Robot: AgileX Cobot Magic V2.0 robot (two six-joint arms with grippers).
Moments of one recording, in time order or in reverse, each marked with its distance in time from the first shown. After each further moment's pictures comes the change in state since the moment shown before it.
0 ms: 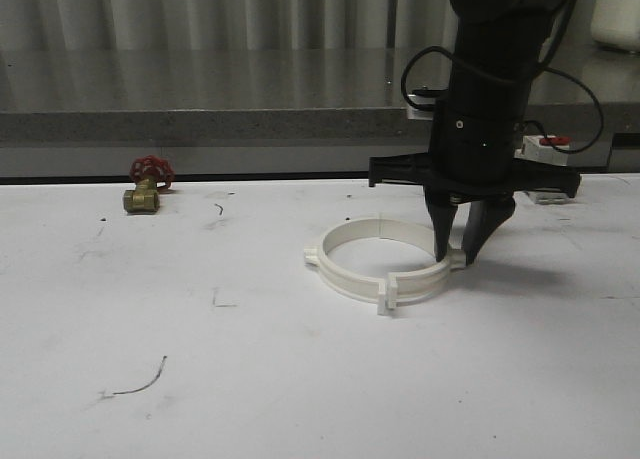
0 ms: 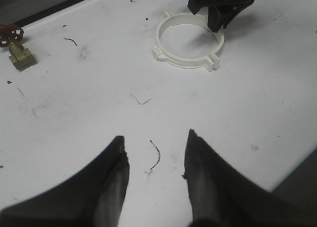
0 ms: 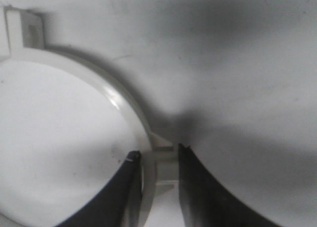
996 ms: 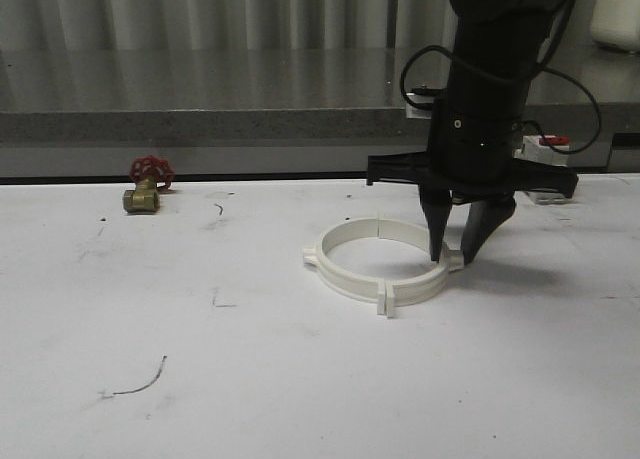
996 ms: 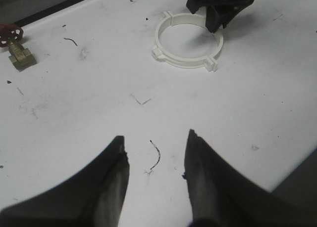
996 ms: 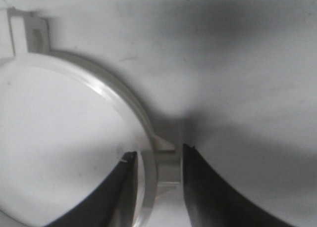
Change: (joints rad) left arm 0.000 0.000 0.000 0.000 0.000 0.000; right arm 0.000 0.000 0.000 0.008 -0.009 0.000
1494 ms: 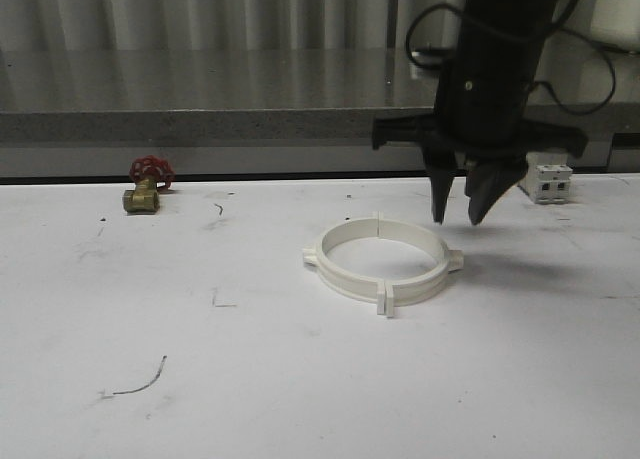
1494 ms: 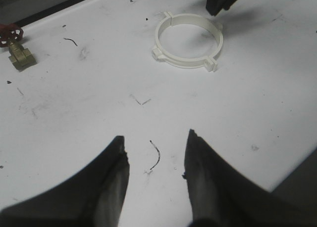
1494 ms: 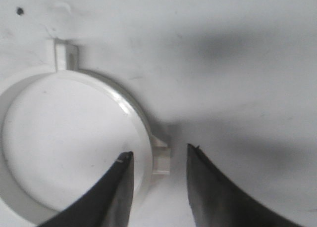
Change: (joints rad) left arm 0.000 0.000 0.000 0.000 0.000 0.000; right arm 0.000 -0.104 0.002 -0.055 -0.003 -0.027
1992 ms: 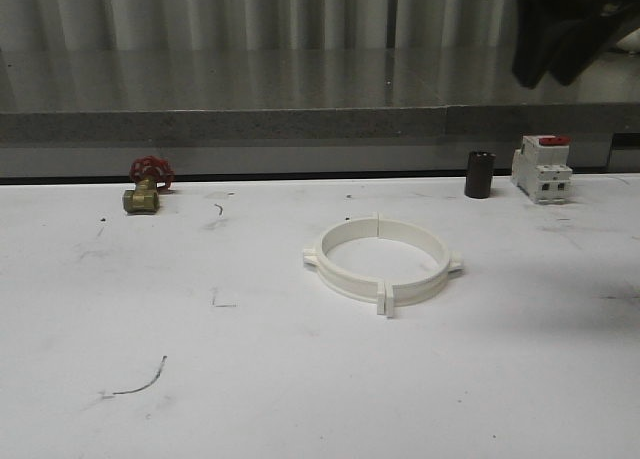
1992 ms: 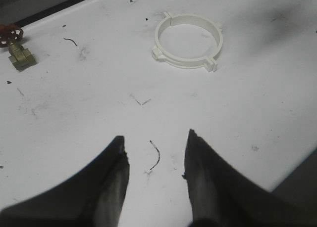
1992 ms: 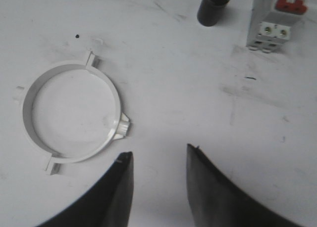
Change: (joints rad) left arm 0.000 0.000 0.000 0.000 0.000 0.000; right arm -0.074 -0.495 0.267 -0.009 -0.078 -0.344
